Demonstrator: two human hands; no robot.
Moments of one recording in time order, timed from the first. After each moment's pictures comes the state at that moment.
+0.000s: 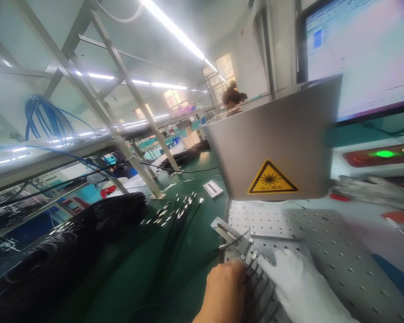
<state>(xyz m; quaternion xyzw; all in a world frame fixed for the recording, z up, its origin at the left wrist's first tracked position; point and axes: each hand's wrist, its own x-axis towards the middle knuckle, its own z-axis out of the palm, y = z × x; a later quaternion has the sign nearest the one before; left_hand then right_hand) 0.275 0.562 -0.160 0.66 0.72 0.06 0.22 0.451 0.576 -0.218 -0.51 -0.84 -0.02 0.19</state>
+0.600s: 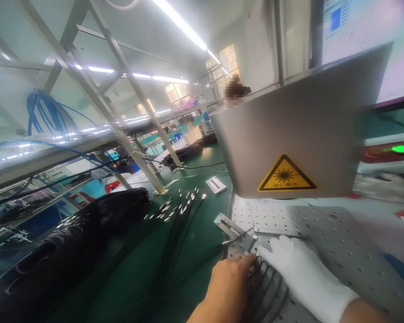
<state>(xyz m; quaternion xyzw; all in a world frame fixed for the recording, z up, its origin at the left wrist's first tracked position) 0.277 0.562 -0.140 0.73 0.65 -0.02 0.21 0.449 0.618 -0.229 -0.43 -0.87 -0.14 0.21</state>
